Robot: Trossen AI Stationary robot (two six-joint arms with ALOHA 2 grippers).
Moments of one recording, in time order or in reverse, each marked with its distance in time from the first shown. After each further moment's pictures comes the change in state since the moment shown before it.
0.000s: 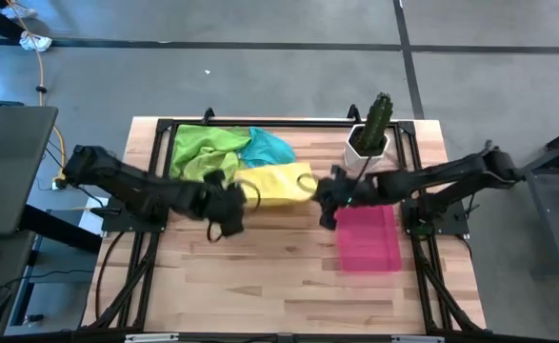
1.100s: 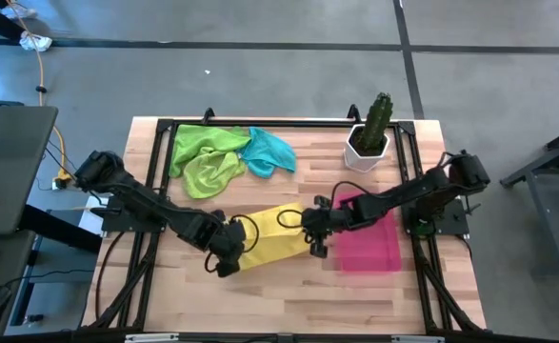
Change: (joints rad) left arm -0.171 0.135 -0.056 0.088 0.393 -0.316; right arm 0.095 0.279 0.000 0.139 -0.128 0.081
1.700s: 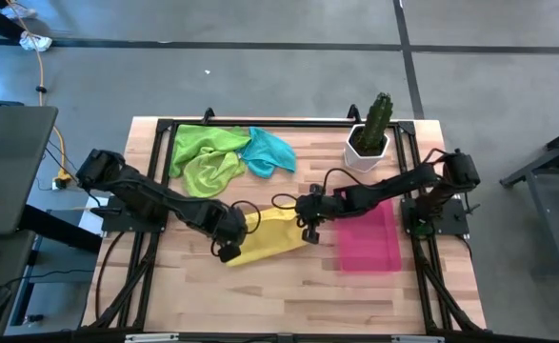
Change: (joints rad) left arm 0.143 0.000 -0.119 0.040 0.057 0.061; right arm -0.127 0.067 0.000 0.065 0.000 -0.077
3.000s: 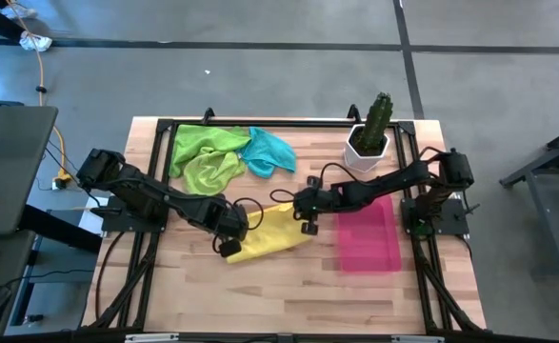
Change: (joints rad) left arm 0.035 0.000 -0.006 0.015 -0.093 0.124; right arm -0.051 0.033 0.000 0.025 0.088 -0.193
